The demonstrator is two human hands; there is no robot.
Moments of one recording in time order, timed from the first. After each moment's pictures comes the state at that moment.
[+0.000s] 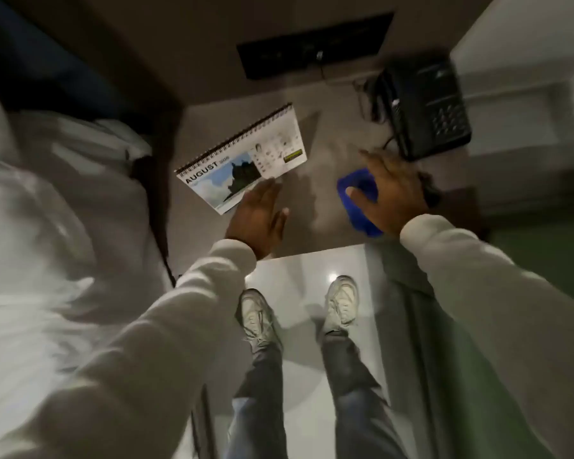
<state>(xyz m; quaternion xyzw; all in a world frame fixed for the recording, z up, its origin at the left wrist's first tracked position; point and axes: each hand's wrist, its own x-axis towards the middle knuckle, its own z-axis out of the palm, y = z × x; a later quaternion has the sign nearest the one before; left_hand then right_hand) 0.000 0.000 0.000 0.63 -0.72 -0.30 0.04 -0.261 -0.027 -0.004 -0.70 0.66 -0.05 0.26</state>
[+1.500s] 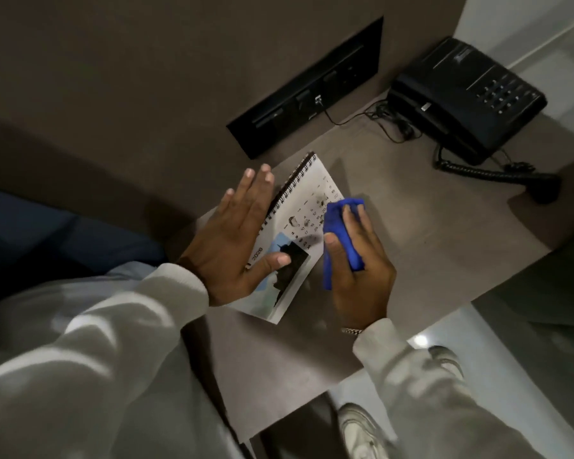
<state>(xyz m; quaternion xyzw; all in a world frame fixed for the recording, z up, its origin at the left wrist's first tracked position) 0.103 -0.145 -0.005 0.33 -0.94 -0.12 -0.05 -0.045 -0.031 -0.100 -0.32 0.70 -0.60 0.24</state>
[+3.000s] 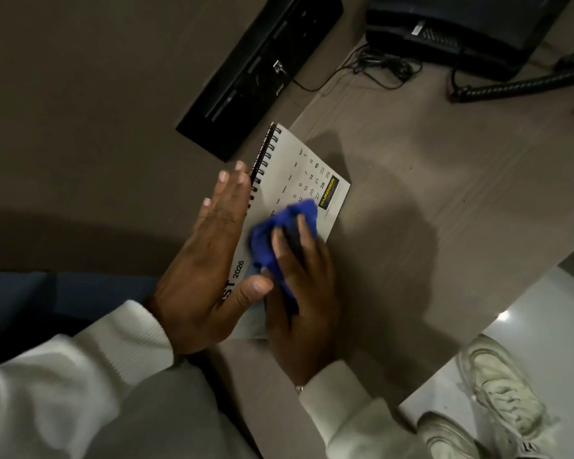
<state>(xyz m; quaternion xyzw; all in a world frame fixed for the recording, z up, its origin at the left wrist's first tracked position) 0.097 -0.147 -0.010 0.27 -0.94 -0.20 -0.05 0.050 -0.051 -0.130 -0.35 0.65 -0.65 0.17</state>
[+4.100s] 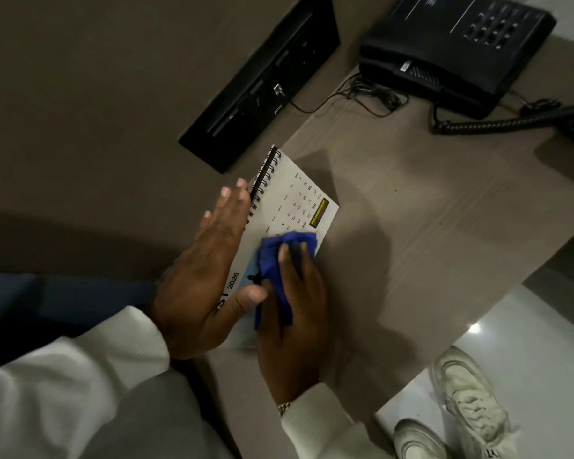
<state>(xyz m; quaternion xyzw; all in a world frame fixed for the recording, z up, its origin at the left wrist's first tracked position) 0.099 -0.146 -0.011 0.26 -0.94 -0.22 -0.04 0.067 -0.046 -0.130 -0.26 0.71 -0.62 0.20</state>
